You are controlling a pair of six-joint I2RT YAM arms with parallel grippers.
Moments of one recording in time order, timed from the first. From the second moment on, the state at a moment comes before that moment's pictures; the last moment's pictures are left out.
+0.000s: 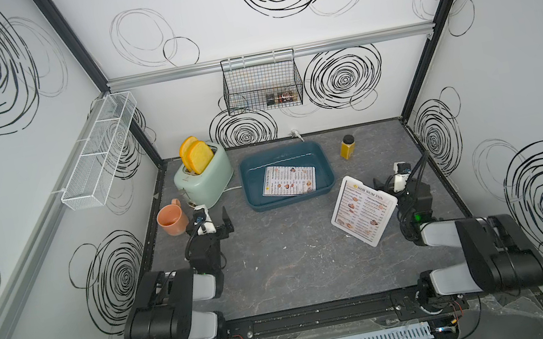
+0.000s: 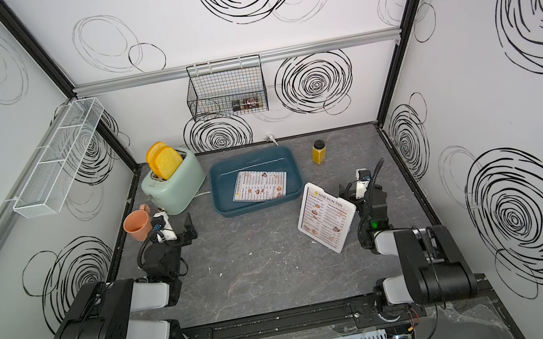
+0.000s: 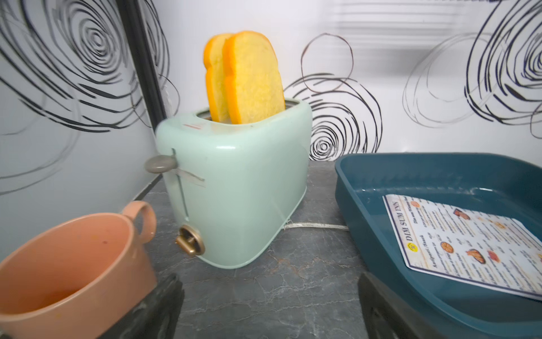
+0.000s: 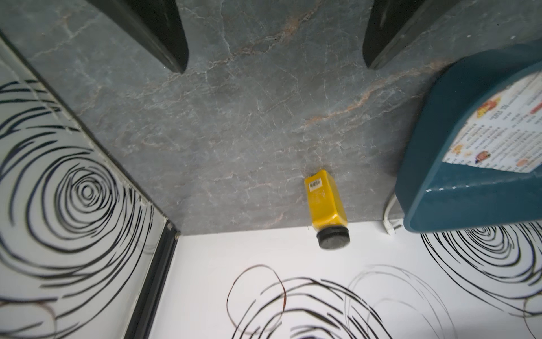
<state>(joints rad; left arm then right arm) -0.03 1.37 0.10 1.23 -0.15 -0.06 0.00 1.27 0.27 0.78 0.03 0.05</state>
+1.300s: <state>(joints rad) -0.99 1.34 0.72 0.41 0.03 -0.11 0.06 1.24 1.38 -1.00 -0.39 0.21</state>
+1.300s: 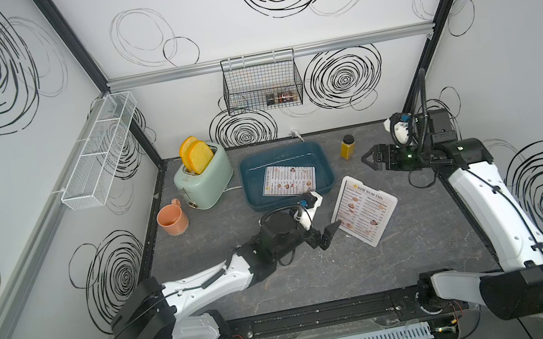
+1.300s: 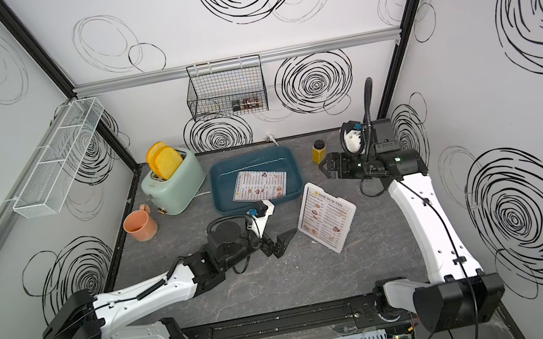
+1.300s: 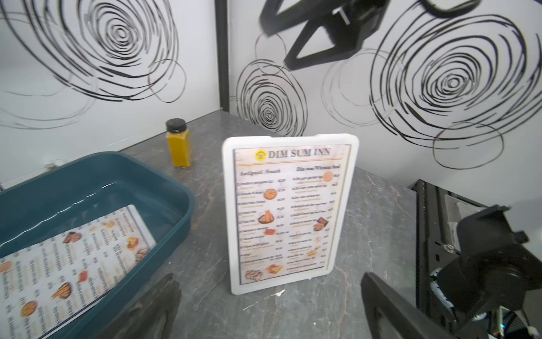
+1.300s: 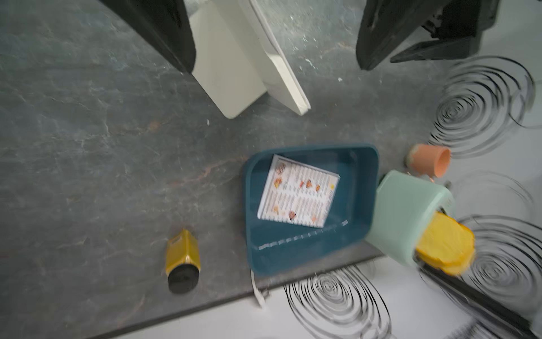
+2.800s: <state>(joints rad) -1.03 1.66 0.96 0.44 0.12 -0.12 0.10 1.17 1.21 -1.07 -0.54 0.31</state>
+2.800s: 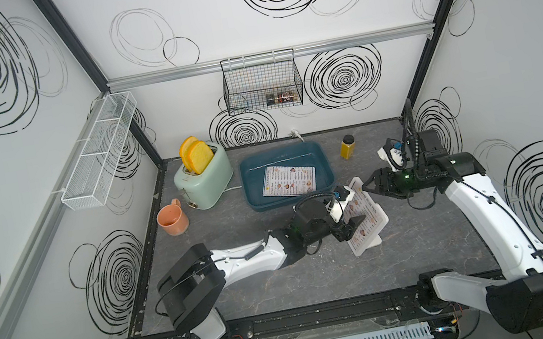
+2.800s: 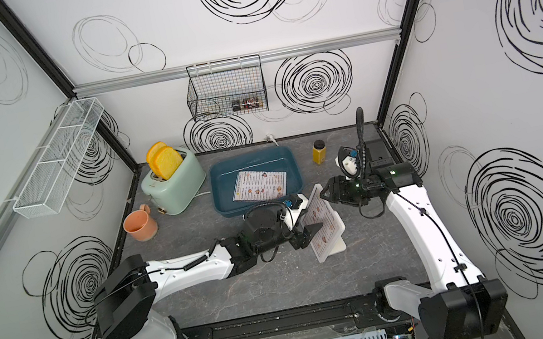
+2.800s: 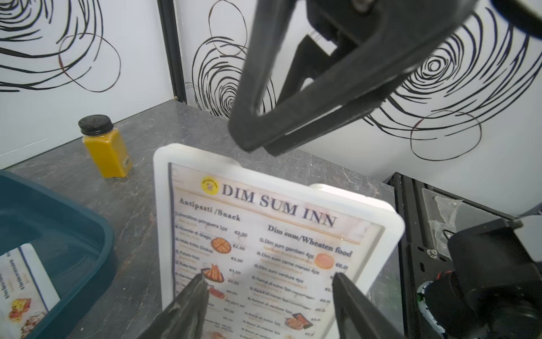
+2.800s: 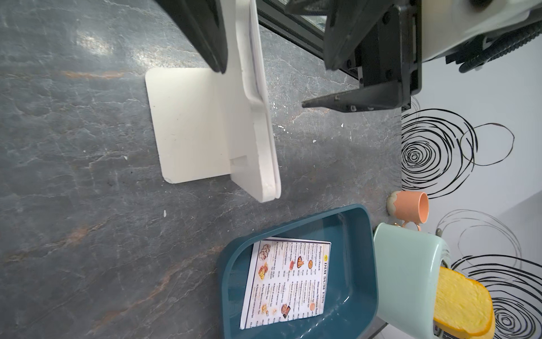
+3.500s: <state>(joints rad) -1.03 1.76 1.02 0.44 0.13 -0.12 0.13 1.20 1.19 -1.06 -0.60 0.27</state>
